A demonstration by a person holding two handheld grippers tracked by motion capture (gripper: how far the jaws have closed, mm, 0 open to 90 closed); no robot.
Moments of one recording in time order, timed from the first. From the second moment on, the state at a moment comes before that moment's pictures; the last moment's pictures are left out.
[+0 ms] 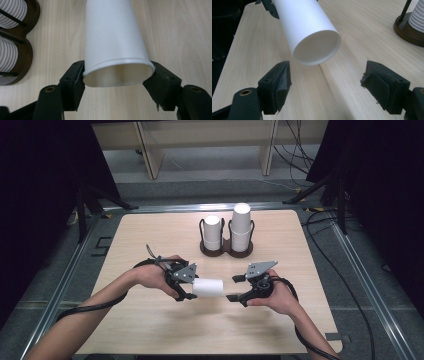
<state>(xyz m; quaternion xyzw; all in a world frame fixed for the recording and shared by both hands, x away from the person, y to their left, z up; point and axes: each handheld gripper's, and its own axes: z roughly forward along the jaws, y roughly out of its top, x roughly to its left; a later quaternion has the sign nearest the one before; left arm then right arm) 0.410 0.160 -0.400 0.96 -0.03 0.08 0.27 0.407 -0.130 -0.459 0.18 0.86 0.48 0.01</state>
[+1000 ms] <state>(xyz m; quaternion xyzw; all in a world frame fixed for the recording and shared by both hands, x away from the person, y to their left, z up) 0.416 0.140 -0.385 0.98 -0.06 0.08 0.19 0.412 -0.120 -0.453 0.15 0.88 0.46 0.02</state>
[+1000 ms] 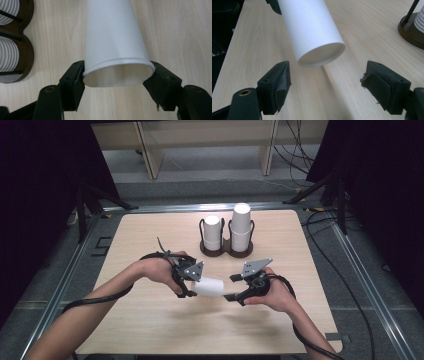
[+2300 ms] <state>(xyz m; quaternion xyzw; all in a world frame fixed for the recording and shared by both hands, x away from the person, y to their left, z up) 0.418 0.112 -0.377 0.99 -0.08 0.06 0.10 0.416 -0.086 -0.436 0.11 0.90 0.42 0.01</state>
